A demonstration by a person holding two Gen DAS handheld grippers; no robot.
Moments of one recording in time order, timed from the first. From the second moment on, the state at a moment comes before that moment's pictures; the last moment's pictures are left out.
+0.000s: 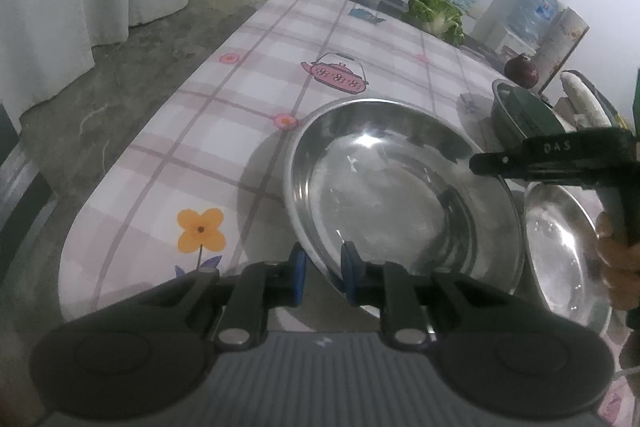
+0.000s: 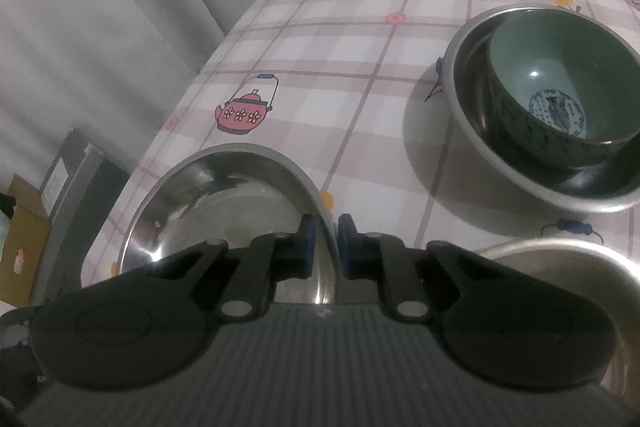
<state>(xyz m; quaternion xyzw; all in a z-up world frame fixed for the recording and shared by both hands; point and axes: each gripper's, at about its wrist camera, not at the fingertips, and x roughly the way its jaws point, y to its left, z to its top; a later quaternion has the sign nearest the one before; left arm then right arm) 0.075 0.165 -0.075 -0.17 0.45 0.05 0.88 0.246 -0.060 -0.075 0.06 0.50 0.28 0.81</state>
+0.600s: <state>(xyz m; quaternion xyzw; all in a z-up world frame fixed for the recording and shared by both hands) 0.067 0.165 -0.079 -0.13 0.46 0.07 0.87 0.224 -0.049 -0.076 0.03 0.52 0.31 0.80</state>
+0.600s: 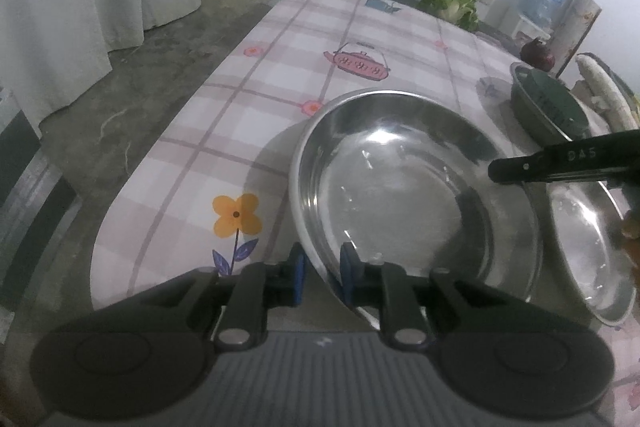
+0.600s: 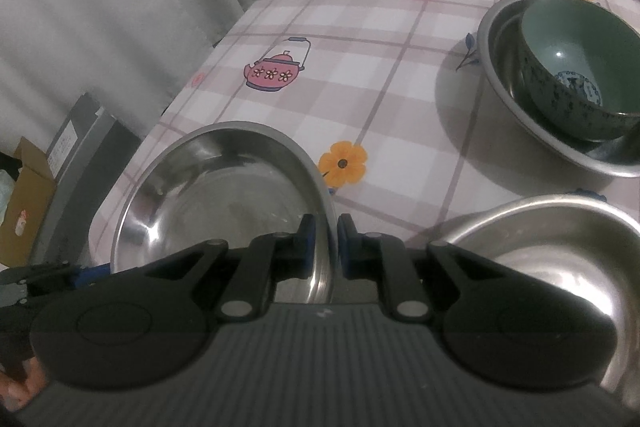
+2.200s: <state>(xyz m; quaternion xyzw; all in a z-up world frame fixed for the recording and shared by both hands) 0.053 0.162 -0.041 -0.10 0.41 0.10 0.90 0.210 -0.044 -0.051 0.04 0.50 0.32 0.81</state>
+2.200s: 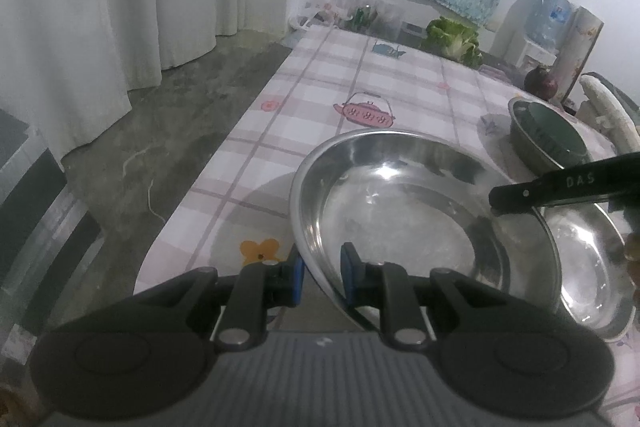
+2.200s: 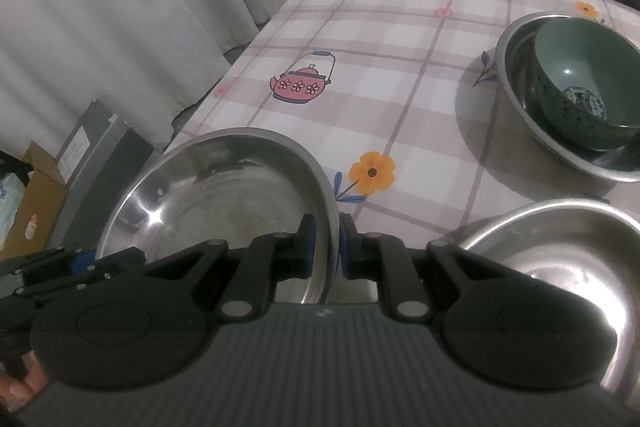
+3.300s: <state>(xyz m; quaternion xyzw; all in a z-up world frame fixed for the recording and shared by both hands) 0.090 0.030 -0.014 -0.03 0.39 -0.01 0.92 0.170 -0.229 -0.033 0.16 0.46 0.24 0.84</state>
